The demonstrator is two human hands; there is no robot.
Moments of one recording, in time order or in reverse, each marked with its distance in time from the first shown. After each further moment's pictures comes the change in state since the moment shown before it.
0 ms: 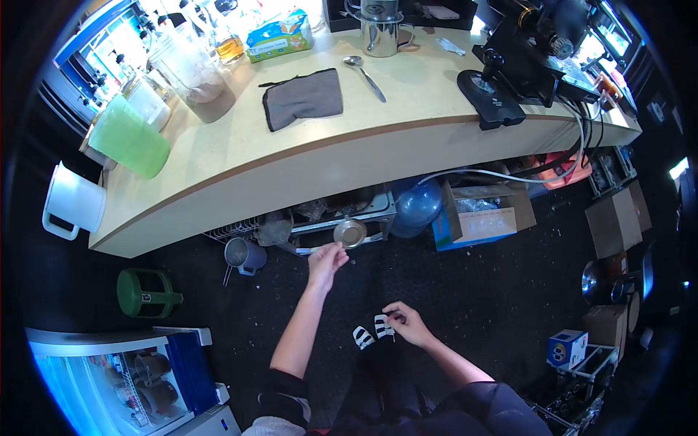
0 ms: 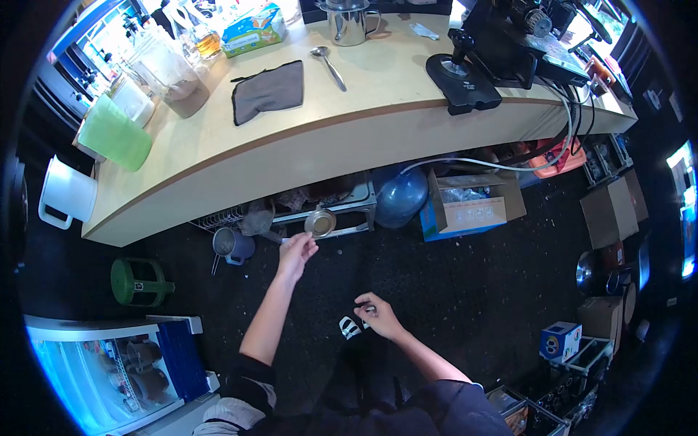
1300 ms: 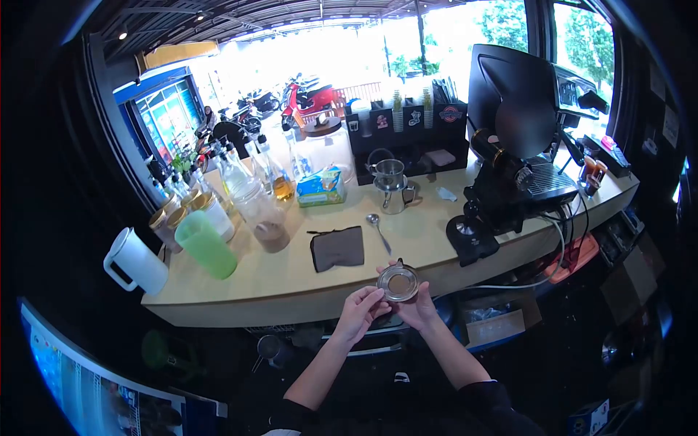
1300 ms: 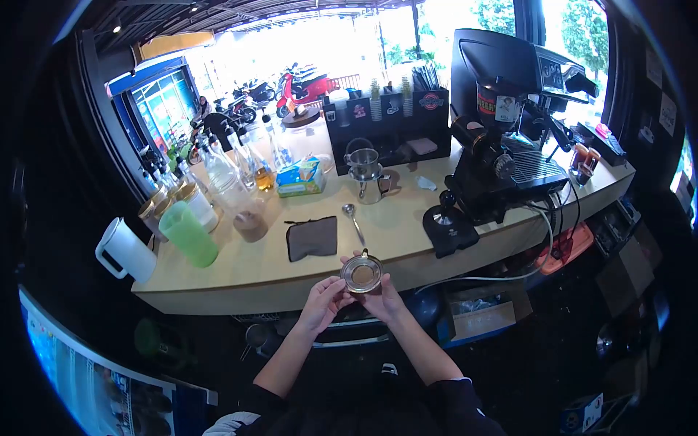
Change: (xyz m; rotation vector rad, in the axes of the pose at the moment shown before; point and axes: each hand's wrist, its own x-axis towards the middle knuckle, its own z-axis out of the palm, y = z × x) left_hand -0.085 0.201 0.176 -0.067 -0.549 0.252; right_hand 0.099 -0.311 -0.087 0.951 -0.556 -0.627
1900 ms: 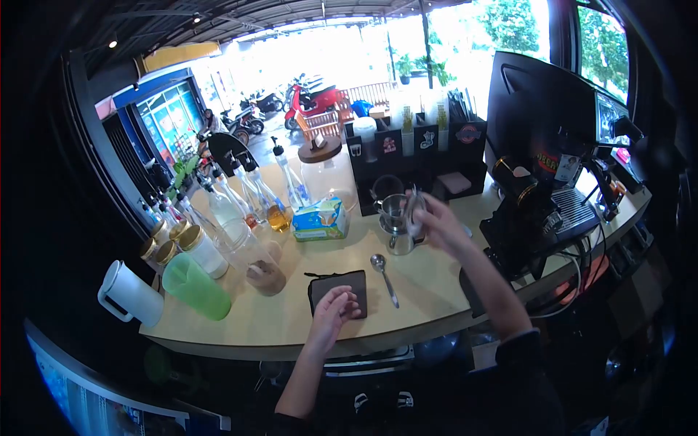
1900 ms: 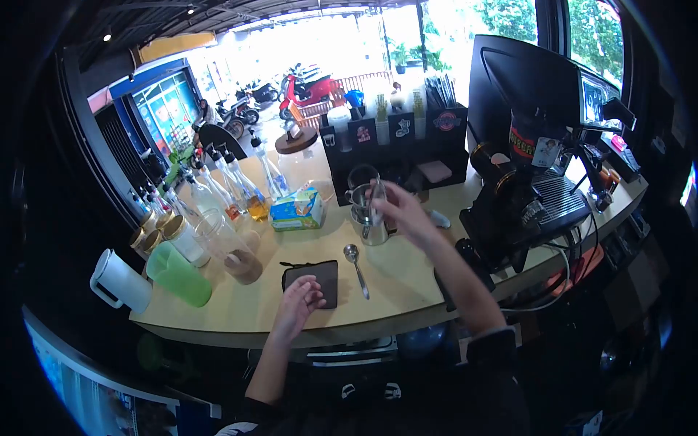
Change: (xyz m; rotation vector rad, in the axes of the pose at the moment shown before) left_hand 0.093 0.067 -0.054 0.140 0.135 0.095; right_hand 0.202 -0.181 -0.029 -0.711 0.068 -0.108
